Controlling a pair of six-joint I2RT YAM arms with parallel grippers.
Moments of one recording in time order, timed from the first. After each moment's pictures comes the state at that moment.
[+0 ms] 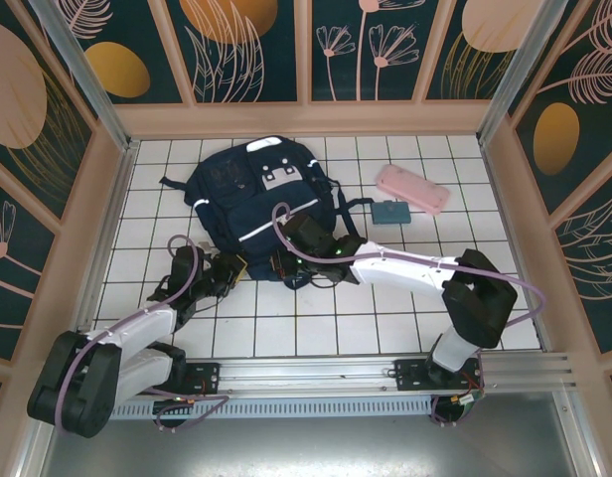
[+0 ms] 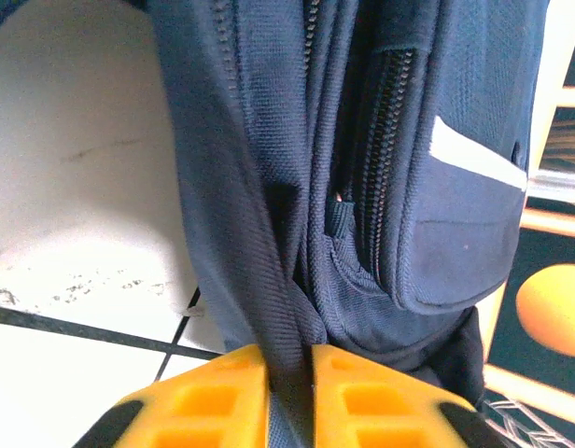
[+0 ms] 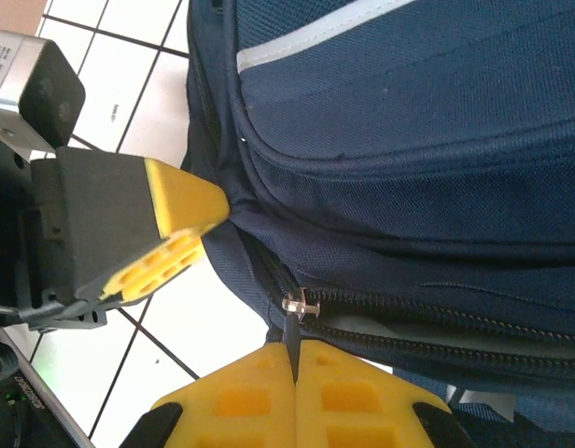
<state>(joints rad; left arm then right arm) -0.31 1.10 0.23 0.27 0.36 -1.31 1.01 1.62 1.08 -0.26 -0.06 0.62</state>
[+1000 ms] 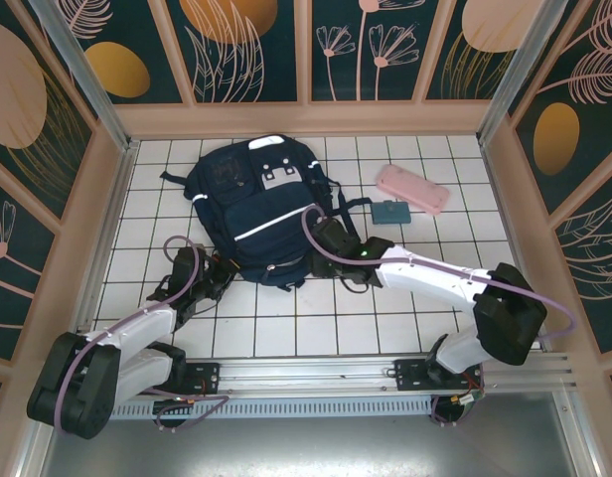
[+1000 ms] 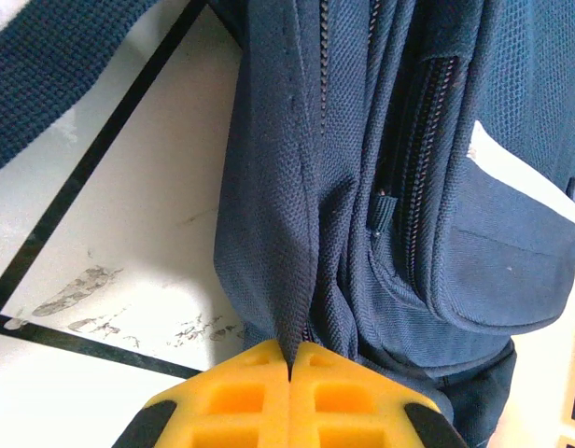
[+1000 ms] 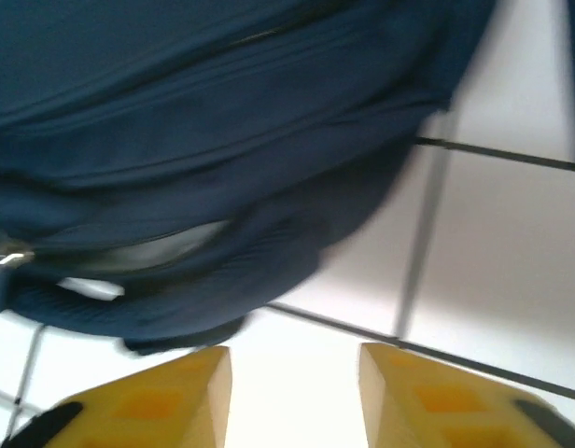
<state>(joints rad) -0.31 1.09 0.24 0.17 0.23 -1.21 0.96 1.47 0.99 -0.48 0.15 0.63</state>
